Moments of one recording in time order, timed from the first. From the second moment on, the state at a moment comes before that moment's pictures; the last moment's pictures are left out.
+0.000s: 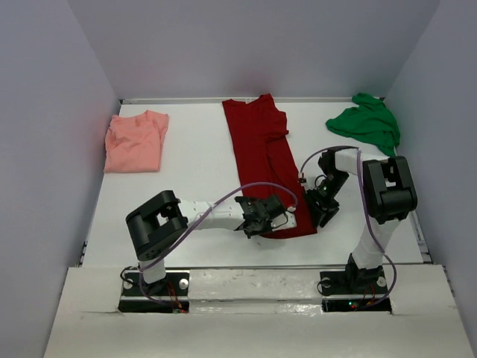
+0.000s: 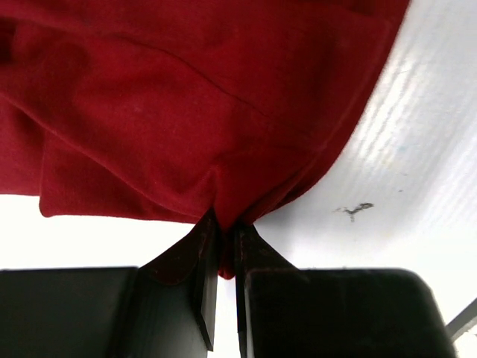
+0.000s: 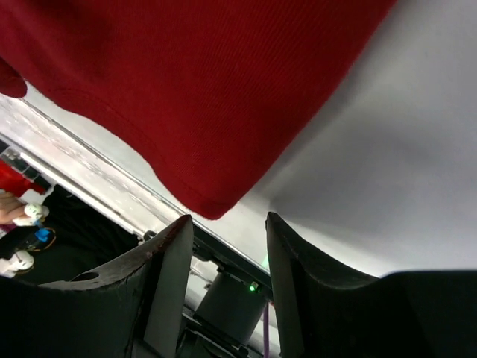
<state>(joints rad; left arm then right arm) -1.16 1.76 1.07 -0.49 -0.15 0.31 0.14 1.87 1.12 -1.18 -0.43 -0.41</state>
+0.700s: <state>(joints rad) -1.08 1.76 1.07 -0.49 -0.15 0.31 0.17 1.99 1.16 -1.19 -0.54 -0.37</state>
